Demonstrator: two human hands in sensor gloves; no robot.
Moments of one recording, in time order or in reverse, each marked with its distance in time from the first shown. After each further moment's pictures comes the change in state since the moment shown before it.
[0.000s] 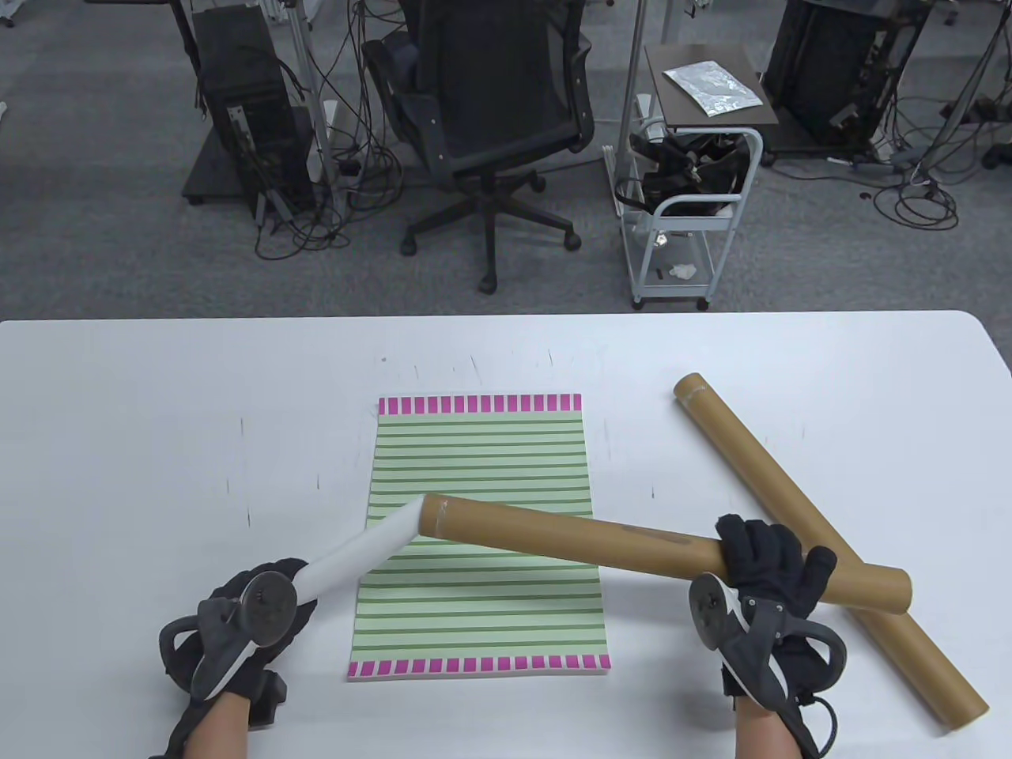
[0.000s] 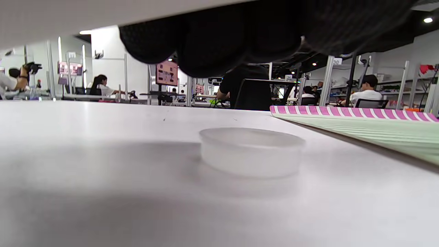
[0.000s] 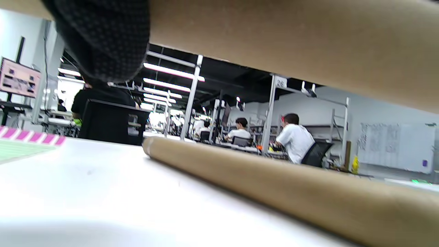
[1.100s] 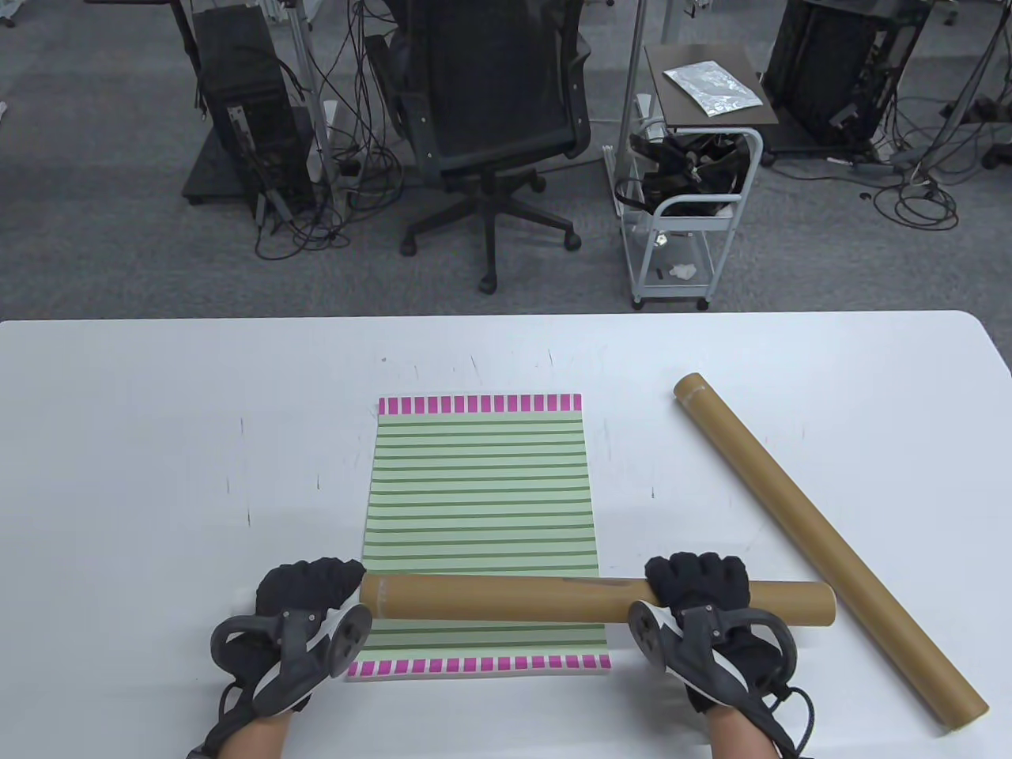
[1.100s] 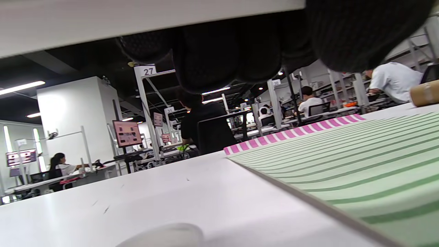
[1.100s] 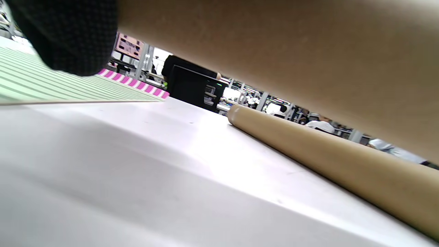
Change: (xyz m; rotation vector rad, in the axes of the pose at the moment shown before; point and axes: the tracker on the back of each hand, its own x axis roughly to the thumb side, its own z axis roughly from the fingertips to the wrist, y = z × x) left_hand 0.063 0.020 0.017 0.209 -0.189 -0.217; right_hand 0.054 0.012 0.024 0.097 -0.432 0.056
